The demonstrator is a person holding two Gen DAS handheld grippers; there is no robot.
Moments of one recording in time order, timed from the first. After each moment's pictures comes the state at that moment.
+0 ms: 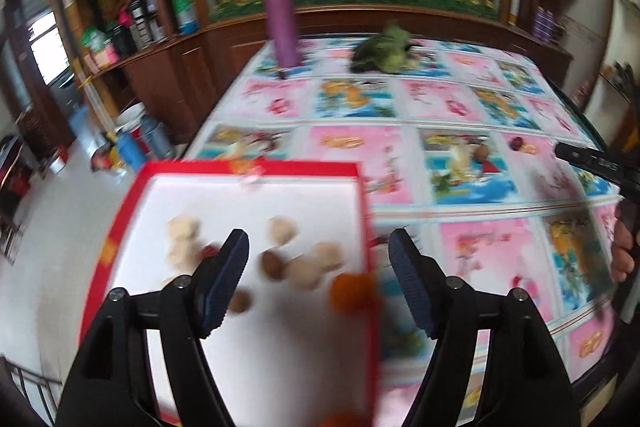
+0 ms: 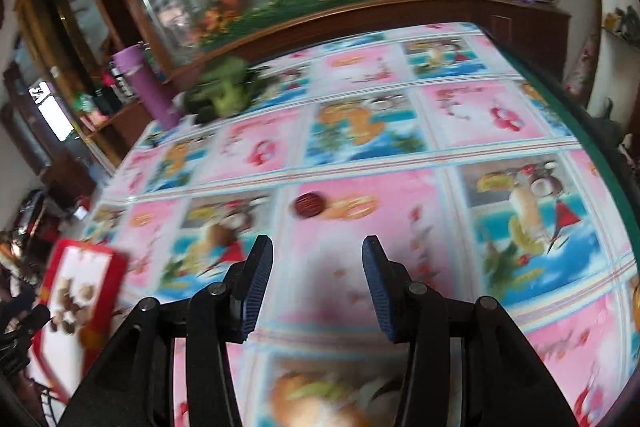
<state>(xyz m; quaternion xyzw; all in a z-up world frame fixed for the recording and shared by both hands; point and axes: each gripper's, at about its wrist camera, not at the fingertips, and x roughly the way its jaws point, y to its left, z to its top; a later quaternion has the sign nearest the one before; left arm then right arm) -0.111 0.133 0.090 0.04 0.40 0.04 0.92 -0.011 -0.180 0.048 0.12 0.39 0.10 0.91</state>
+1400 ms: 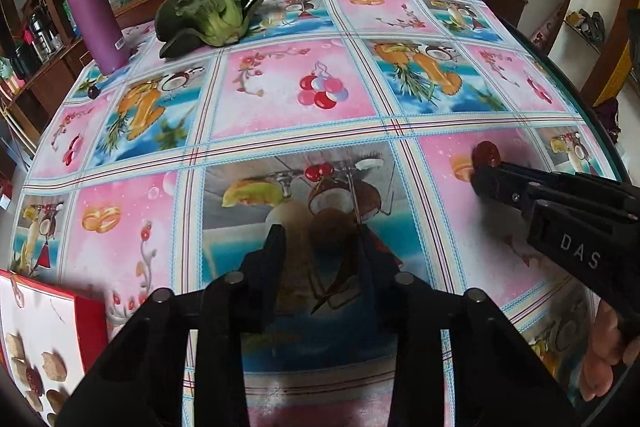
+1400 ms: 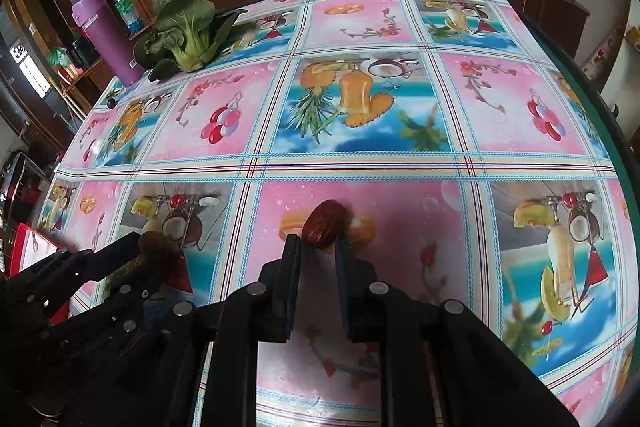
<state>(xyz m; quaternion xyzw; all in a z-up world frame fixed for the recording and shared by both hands) 0.045 -0.016 0.016 0.05 0.47 -0.07 0.88 0.053 -0.170 0.017 0.06 0.48 0.10 0.87</state>
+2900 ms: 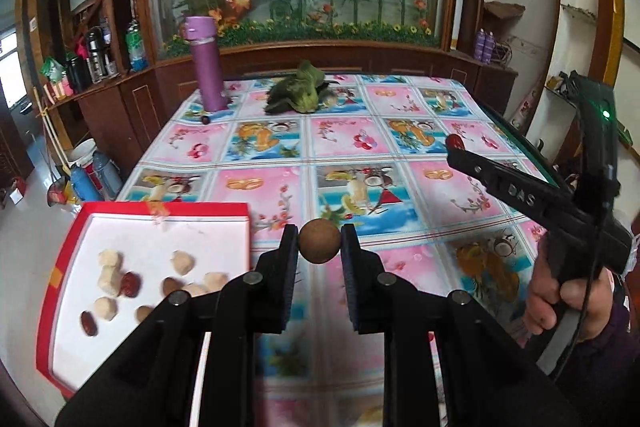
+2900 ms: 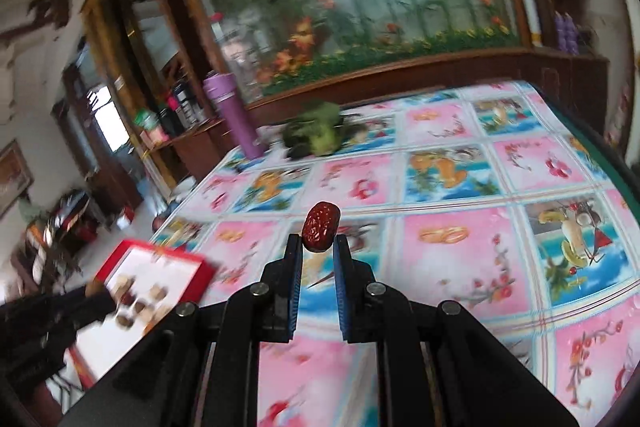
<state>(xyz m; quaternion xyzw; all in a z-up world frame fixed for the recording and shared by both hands) -0.141 0.078 0.114 0.01 0.33 -0.04 0.94 -0.079 -0.123 0.088 0.11 0.28 0.21 0.93</state>
